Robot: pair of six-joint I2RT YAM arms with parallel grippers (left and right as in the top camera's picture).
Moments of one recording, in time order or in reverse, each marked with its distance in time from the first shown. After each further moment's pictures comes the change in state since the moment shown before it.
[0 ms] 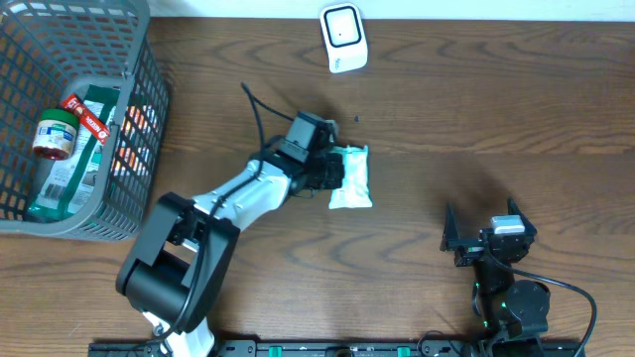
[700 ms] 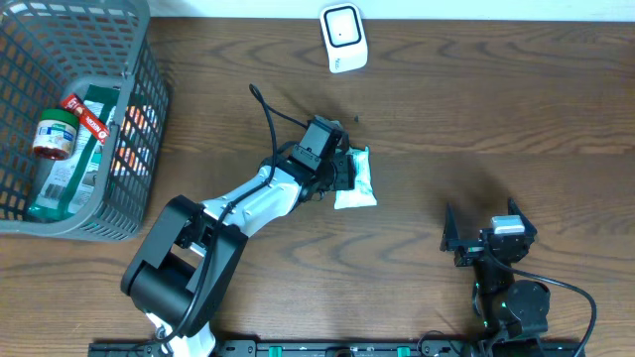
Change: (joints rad) left arm -0.059 0.000 0.000 0.017 -0.143 -0.080; right arm 0.000 0.000 0.000 0.000 0.000 0.000
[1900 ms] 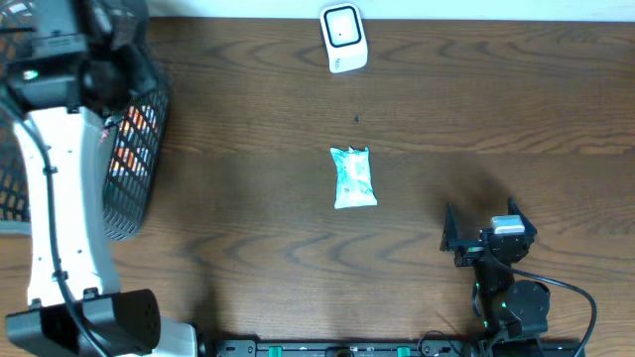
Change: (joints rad) left arm 0.774 -0.209 0.785 -0.979 -0.159 0.219; right arm 0.000 0.000 0.000 0.000 0.000 0.000
